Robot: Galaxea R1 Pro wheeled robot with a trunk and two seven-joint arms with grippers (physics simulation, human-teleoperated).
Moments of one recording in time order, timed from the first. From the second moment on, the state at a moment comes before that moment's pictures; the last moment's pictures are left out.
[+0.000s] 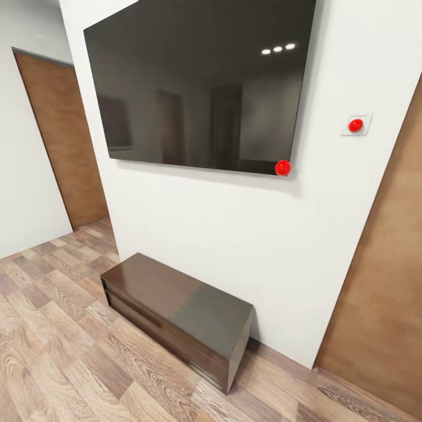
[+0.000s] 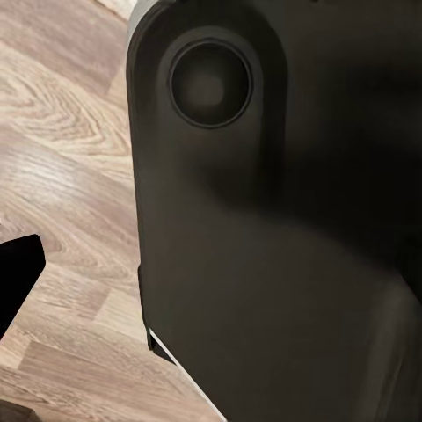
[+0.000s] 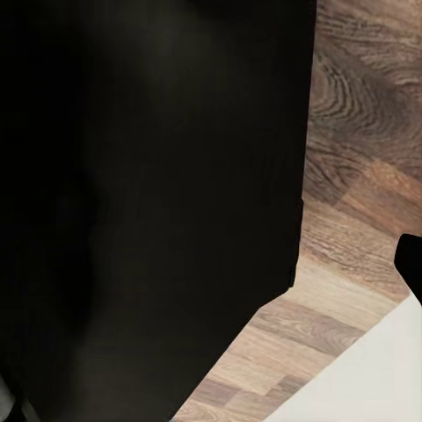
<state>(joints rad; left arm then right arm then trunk) -0.01 0.01 0.00 0.00 0.00 0.01 -0.01 0.03 -0.01 -0.02 0.03 -0.01 0.00 0.01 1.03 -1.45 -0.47</state>
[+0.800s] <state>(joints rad) -0.01 0.02 0.00 -0.01 0.00 0.01 -0.01 0.02 0.00 -0.01 0.03 -0.01 0.01 0.01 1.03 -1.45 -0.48</state>
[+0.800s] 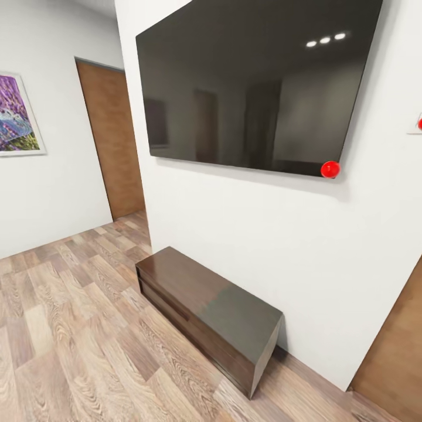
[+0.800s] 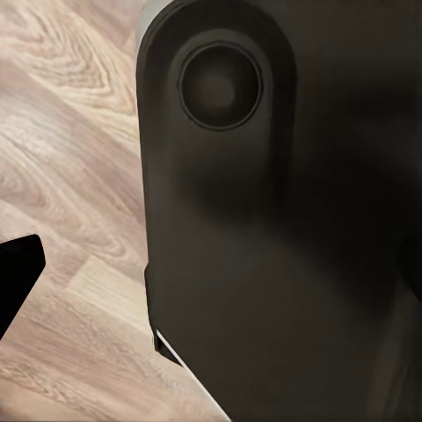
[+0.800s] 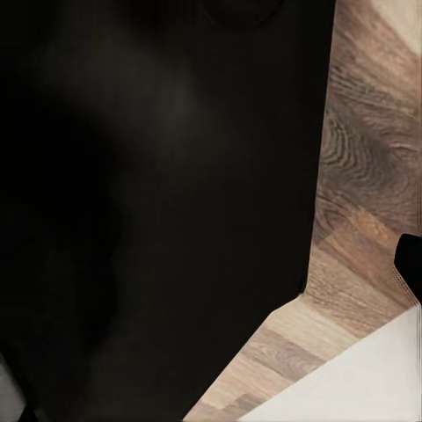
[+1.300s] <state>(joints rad) -0.01 0.02 0.00 -0.01 0.00 0.01 -0.01 0.02 0.00 -0.01 0.03 -0.01 0.01 0.01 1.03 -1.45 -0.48</state>
